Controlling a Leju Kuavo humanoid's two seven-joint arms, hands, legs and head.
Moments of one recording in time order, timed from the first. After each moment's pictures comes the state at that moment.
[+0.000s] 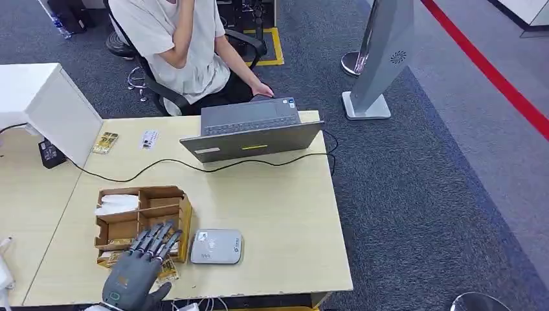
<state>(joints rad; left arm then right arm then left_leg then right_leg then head) 0.11 0.41 -0.68 -1.73 -1.24 0.06 0.11 -0.11 0.24 -0.86 -0.20 0.90 -0.18 0.13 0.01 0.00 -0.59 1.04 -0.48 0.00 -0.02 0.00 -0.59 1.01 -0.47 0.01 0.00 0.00</state>
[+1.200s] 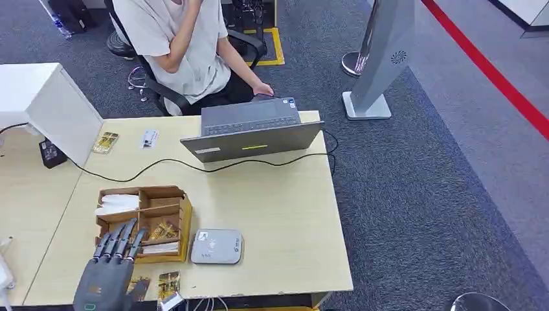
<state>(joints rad) 0.21 0.42 -0.59 -1.79 -1.36 0.14 0.34 -0.11 0.25 -0.89 -0.20 0.92 -0.18 0.13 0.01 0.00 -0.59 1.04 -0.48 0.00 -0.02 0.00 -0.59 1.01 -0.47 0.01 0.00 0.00</state>
